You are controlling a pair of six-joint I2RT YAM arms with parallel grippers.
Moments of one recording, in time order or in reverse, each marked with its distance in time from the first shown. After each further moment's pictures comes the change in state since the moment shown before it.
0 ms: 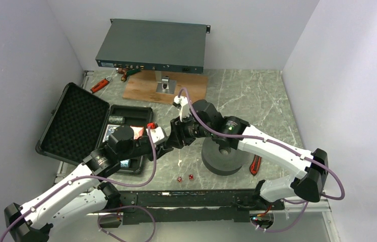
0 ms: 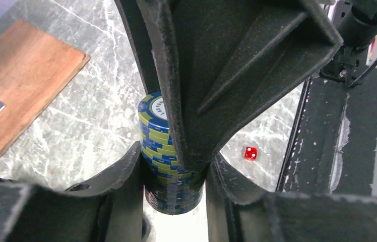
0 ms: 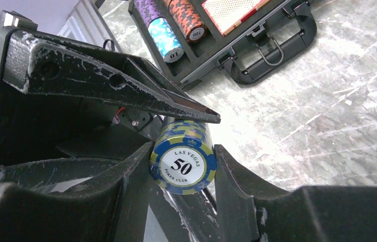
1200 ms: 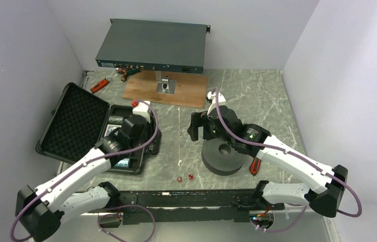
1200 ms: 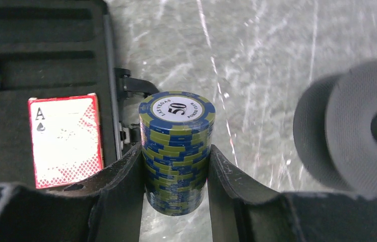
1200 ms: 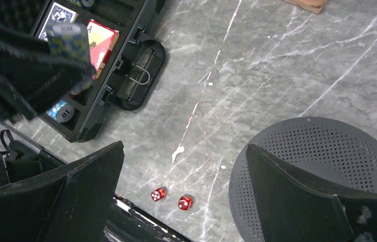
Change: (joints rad) left arm 0.062 0.191 0.074 -0.136 -0.613 -0.554; right arm -0.069 -0.218 -0.159 -0.077 0.494 0.112
